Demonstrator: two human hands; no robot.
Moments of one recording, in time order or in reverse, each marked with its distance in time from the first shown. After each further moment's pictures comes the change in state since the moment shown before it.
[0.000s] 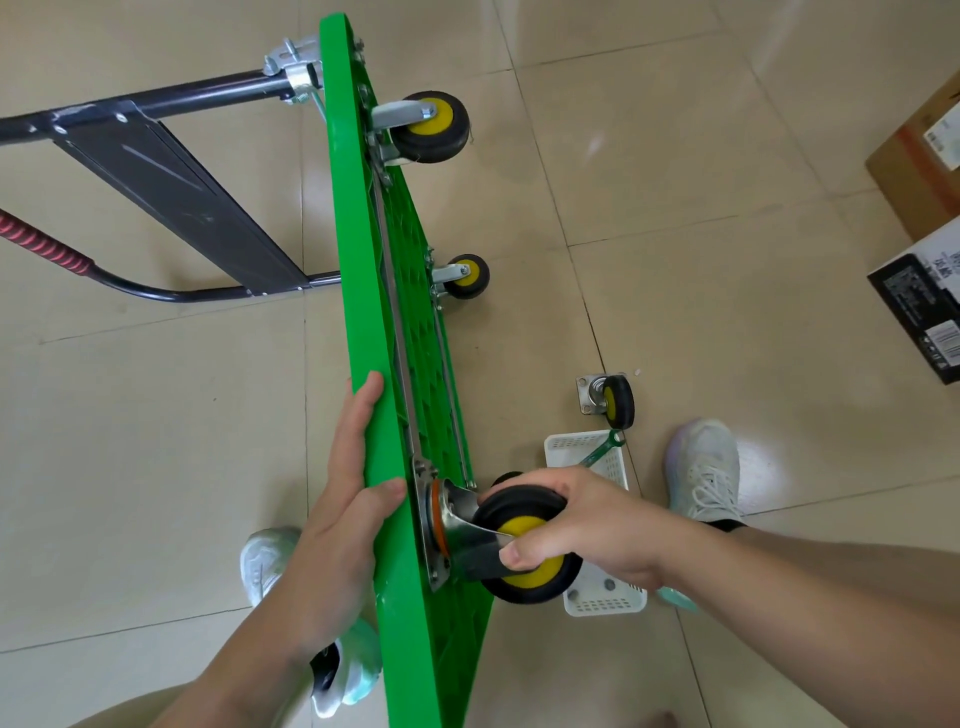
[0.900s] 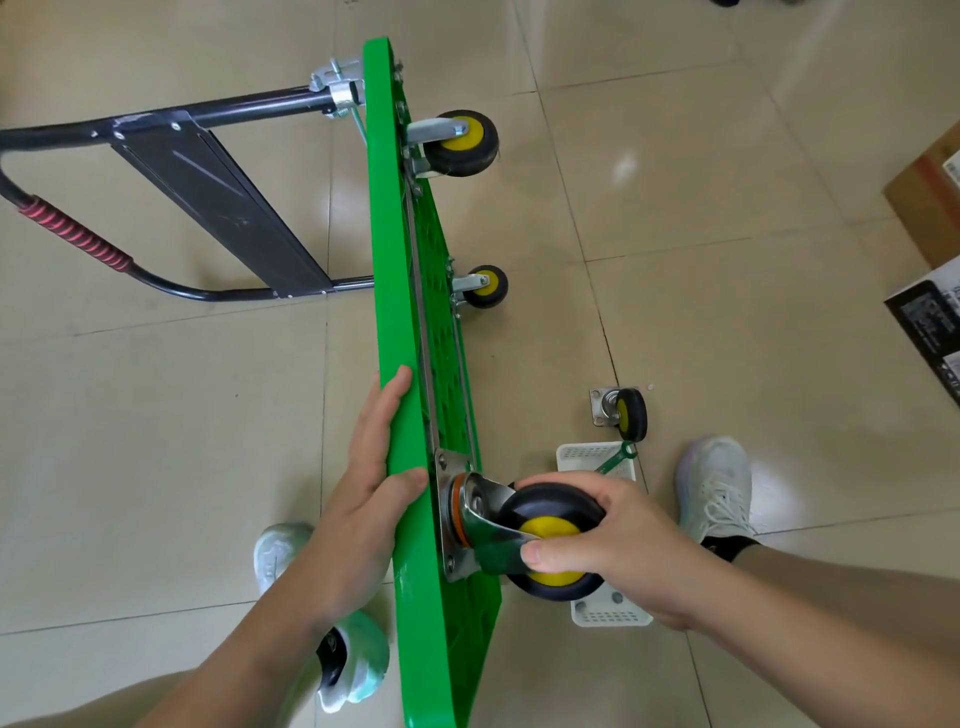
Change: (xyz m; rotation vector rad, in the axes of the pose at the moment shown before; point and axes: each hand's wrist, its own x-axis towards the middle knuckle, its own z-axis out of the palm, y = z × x) left_hand 0.000 -0.005 -0.010 0.074 -0.044 -0.004; right_hand -0.025 0.007 0.014 0.036 0.181 -0.177
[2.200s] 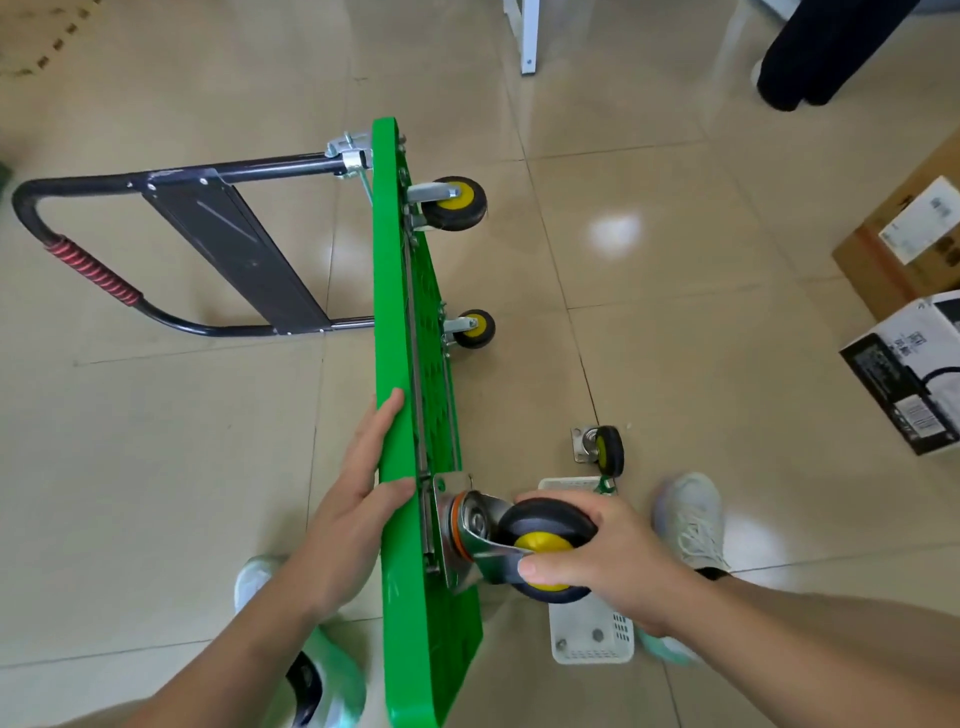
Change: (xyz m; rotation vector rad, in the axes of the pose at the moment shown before) left_hand 0.000 0.007 0.001 0.048 0.039 0.044; right_hand -0.012 0.003 -0.011 -0.128 0.093 -0.087
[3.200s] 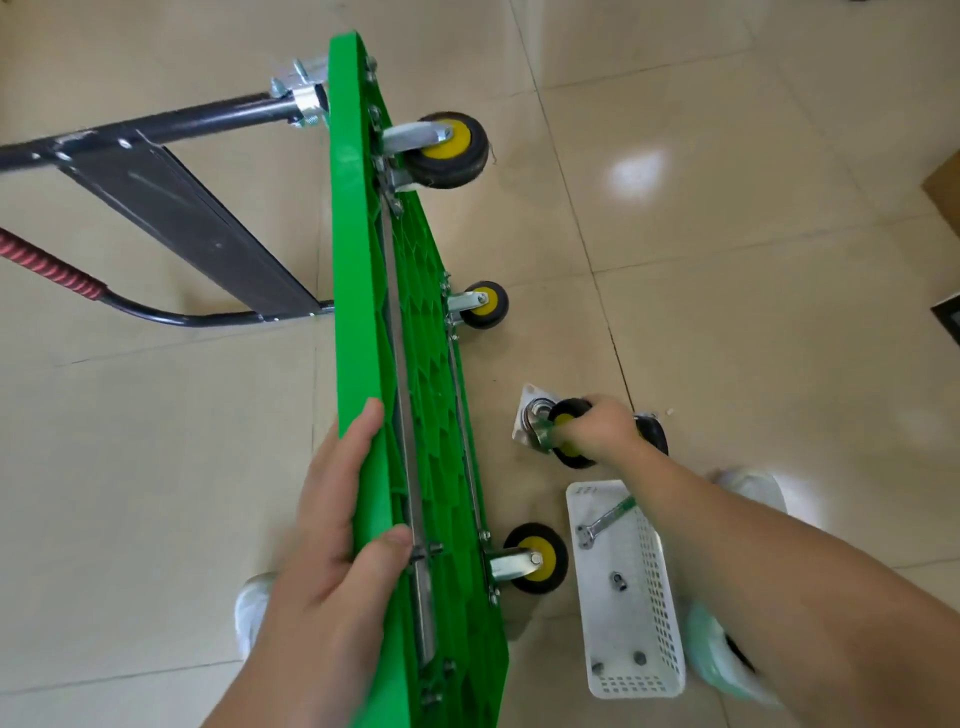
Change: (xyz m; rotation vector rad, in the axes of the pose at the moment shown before) left_hand 0.022 0.005 0.014 -0.026 0.198 -0.070; right_hand 0.246 0.080 -0.068 -0.386 0.404 0.346
